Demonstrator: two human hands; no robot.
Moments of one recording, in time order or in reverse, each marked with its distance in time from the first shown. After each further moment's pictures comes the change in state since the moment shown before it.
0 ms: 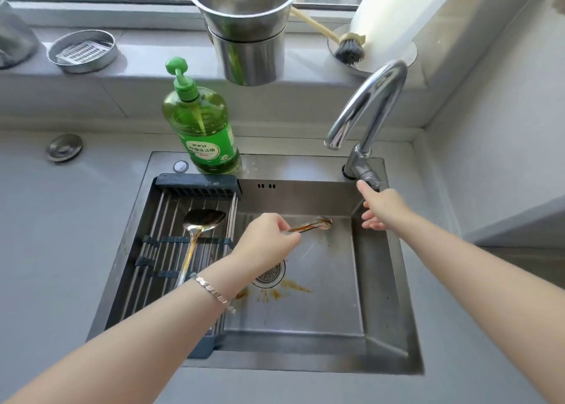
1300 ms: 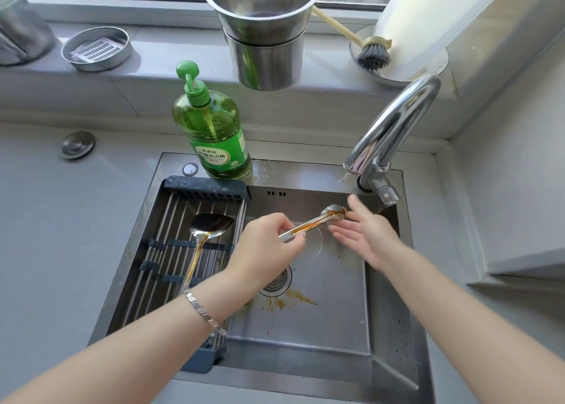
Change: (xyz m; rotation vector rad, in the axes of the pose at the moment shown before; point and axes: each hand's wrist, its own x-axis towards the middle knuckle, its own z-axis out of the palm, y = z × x) left_hand 0.008 0.002 -0.011 -0.104 0.241 0.170; right_hand -0.025 -0.020 0.036 0.633 -0.313 0.080
